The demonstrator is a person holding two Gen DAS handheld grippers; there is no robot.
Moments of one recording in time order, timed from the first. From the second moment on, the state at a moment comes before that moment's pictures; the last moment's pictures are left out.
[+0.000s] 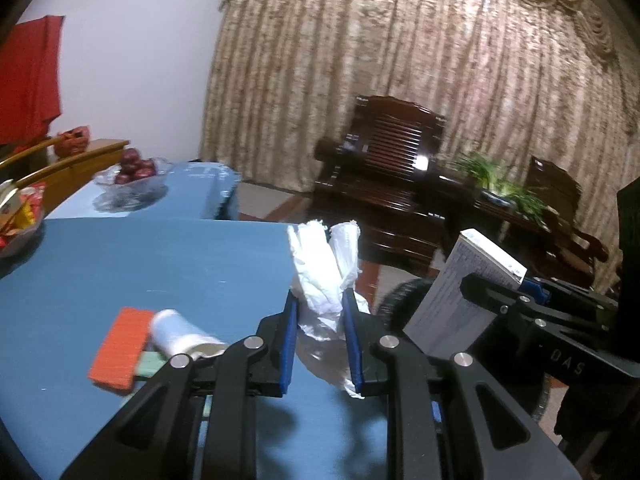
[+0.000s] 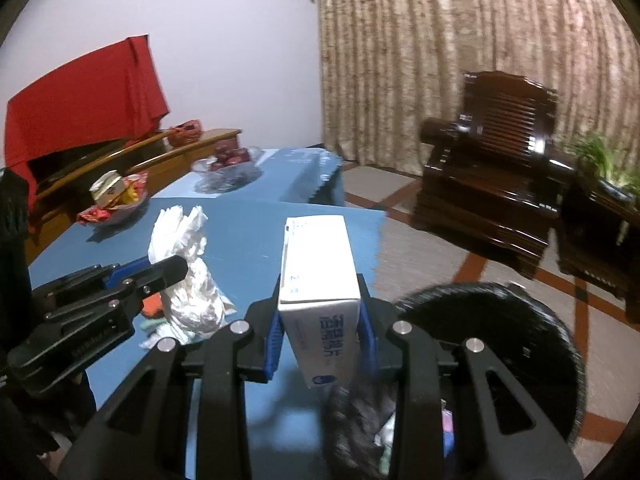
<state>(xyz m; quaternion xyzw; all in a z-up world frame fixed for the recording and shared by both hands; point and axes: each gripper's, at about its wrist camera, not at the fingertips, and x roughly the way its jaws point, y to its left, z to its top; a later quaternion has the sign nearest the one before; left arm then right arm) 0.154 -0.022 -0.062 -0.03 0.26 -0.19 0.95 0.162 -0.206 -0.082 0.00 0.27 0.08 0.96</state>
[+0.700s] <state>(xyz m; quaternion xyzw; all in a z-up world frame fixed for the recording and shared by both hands) 0.153 -0.168 -0.090 0.01 0.28 -0.30 0.91 0.107 -0.333 -0.133 0.05 0.32 -0.05 0.94</state>
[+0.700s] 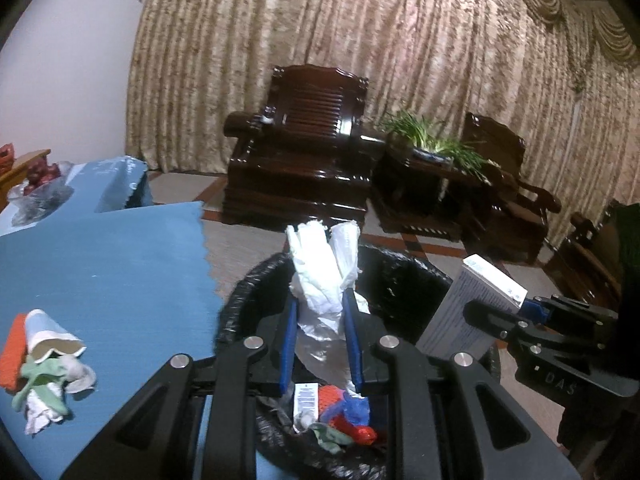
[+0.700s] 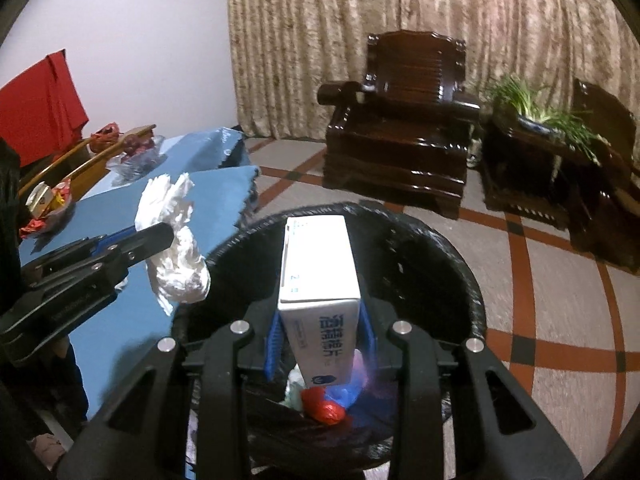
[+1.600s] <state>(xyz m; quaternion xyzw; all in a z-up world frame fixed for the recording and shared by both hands) 0.148 -0.104 -0.076 0.00 0.26 -0.25 0.93 0.094 -0.320 -0.117 0.03 0.29 -0.07 0.95</state>
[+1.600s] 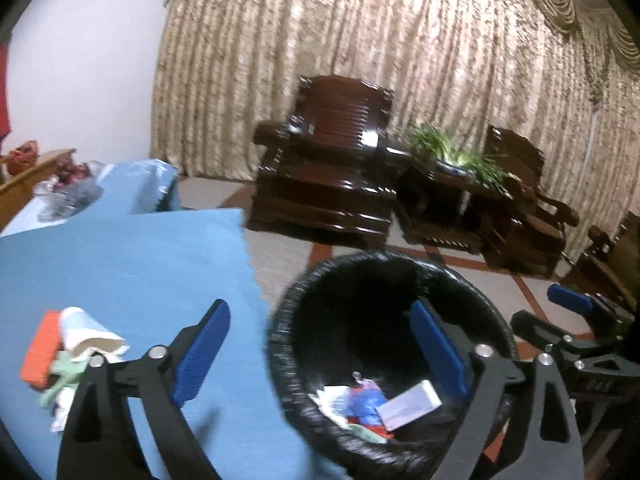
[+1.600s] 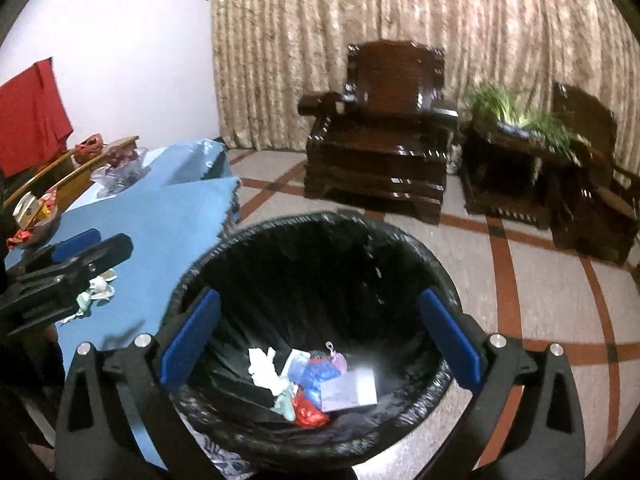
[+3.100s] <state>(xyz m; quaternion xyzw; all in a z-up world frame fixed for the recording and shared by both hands) 0.205 0.152 -0.155 -0.03 0.32 -0.01 0.95 0.251 -0.084 -0.155 -0.01 0.31 0.12 0.94</state>
